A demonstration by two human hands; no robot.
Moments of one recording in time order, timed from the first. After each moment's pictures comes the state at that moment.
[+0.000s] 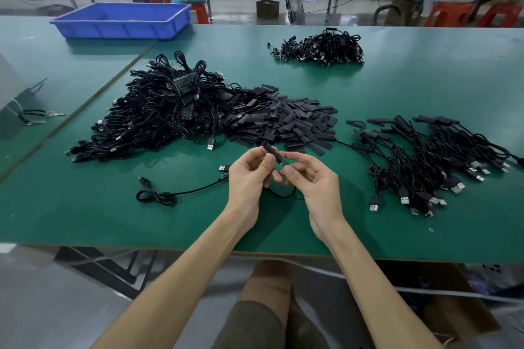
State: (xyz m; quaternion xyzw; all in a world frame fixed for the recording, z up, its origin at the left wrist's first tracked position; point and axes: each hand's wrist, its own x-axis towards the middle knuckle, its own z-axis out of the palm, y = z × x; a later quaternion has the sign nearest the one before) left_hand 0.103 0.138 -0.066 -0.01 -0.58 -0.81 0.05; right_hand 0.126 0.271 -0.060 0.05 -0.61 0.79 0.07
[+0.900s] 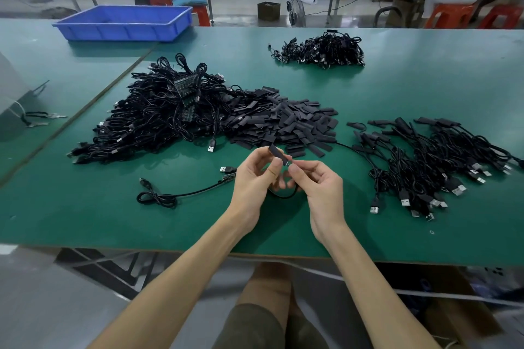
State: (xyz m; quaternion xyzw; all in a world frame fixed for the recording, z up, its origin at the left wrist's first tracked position) left_hand 0.110 0.140 -0.059 -0.07 -0.61 -0.79 0.04; right_hand 0.124 0.275 -0.066 -0.02 -0.60 0.80 0.10
